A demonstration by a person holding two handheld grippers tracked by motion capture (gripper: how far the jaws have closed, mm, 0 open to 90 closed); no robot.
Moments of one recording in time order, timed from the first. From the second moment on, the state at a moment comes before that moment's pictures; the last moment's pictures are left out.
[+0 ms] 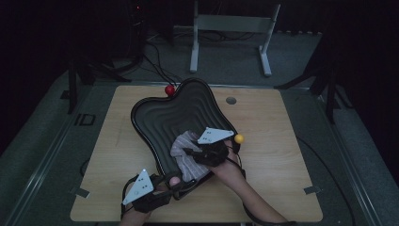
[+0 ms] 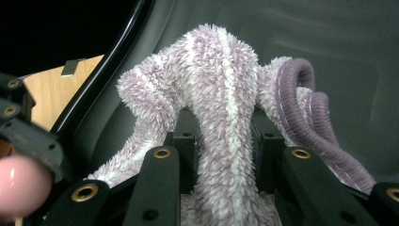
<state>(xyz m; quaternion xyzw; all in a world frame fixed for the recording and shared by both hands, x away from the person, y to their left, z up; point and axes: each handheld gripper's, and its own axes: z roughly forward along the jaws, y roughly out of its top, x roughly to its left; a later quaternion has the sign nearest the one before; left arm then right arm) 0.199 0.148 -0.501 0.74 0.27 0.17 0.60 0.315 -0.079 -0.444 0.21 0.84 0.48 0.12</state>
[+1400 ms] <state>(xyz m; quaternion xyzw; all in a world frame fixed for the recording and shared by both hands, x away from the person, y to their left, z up) 0.168 0.182 -0.530 0.74 0.31 0.17 0.56 0.297 -0.088 -0.452 0.20 0.85 0.47 0.11</state>
